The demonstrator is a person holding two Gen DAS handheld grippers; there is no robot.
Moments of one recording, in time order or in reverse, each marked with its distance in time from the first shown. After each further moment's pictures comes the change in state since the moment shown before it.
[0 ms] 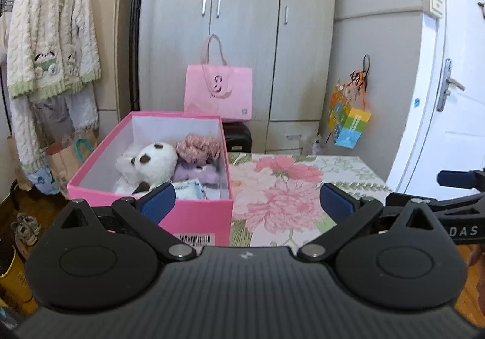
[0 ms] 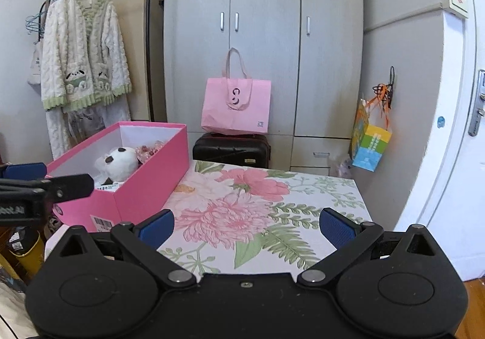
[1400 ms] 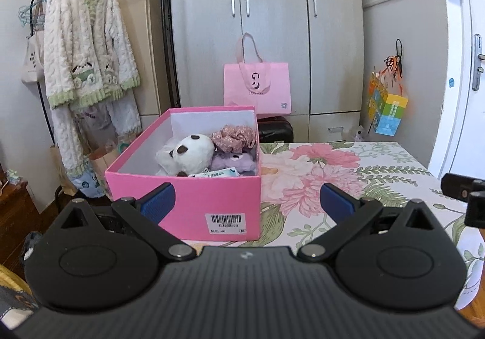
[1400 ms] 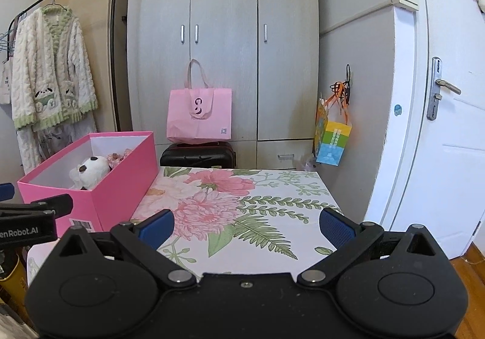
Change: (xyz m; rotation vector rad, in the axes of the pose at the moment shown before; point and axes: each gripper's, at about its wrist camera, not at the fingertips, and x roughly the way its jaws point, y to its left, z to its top) left arm -0.012 -0.020 -0.022 0.055 -0.002 0.201; right arm -0.025 -0.006 -0.027 0.084 -0.055 -0.142
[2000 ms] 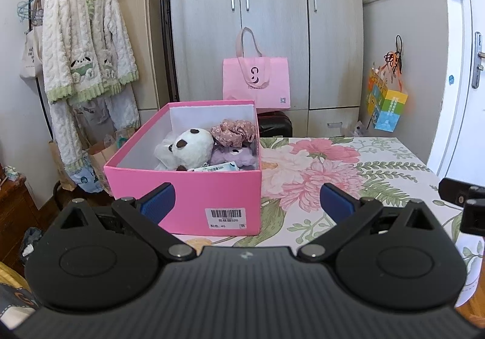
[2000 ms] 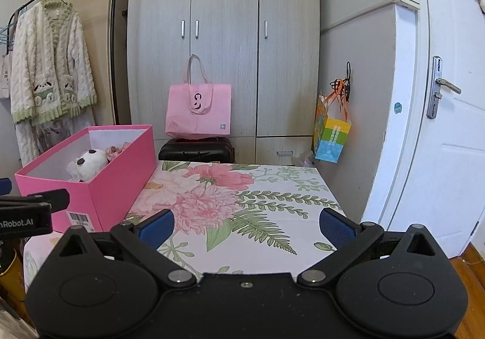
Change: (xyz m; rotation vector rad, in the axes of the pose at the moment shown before) left arm 0.000 0.001 -0.002 -0.005 0.017 -0.013; right arm 0.003 0.001 -0.004 -0.014 0.014 -0.004
